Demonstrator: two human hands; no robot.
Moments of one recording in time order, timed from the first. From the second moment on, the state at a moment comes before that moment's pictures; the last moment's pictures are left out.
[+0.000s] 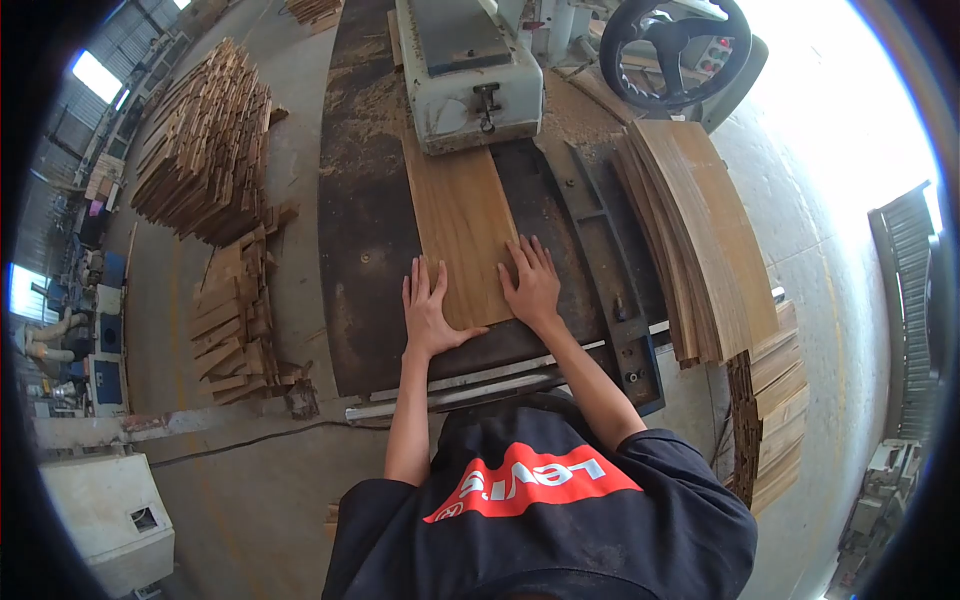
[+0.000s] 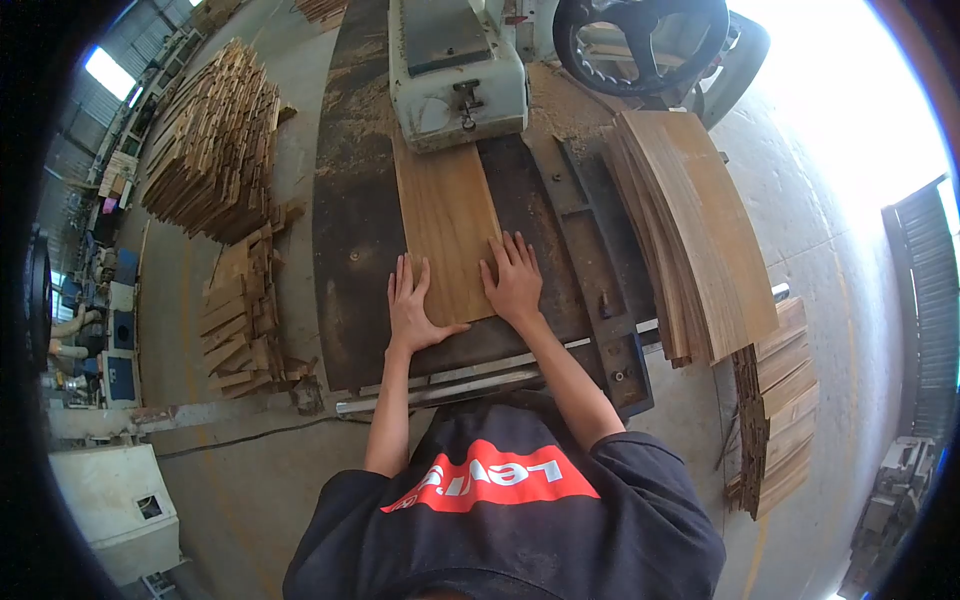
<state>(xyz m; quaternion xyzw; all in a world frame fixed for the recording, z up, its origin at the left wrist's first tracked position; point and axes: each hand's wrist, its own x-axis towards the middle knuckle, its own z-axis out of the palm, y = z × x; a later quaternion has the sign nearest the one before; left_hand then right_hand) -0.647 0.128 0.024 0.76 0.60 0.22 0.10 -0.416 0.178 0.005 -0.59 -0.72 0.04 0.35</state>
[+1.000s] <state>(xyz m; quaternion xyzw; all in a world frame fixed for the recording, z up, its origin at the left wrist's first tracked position) -0.669 0.237 -0.003 0.70 0.63 0.32 0.05 -0.324 0.253 0.065 -0.56 -0.77 0.01 0.31</state>
